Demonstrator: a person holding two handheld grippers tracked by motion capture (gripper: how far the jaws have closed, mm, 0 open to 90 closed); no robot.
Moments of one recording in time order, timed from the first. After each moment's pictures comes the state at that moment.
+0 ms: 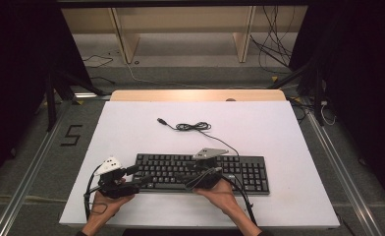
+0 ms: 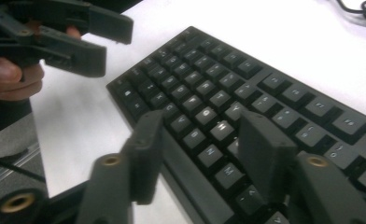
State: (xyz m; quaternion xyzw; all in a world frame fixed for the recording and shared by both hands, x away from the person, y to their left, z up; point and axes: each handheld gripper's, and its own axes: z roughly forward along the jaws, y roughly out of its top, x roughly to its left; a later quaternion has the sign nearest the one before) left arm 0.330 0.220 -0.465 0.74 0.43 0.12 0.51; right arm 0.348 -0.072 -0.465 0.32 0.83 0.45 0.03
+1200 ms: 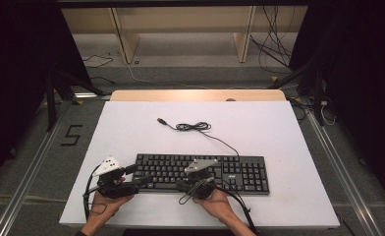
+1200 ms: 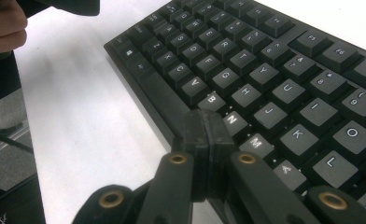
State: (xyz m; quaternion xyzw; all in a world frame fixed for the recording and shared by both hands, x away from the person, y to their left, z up) left arm 0.330 0.219 -0.465 0.74 0.42 0.12 0.51; right arm 0.348 -0.065 -0.481 0.32 0.85 0.42 0.03
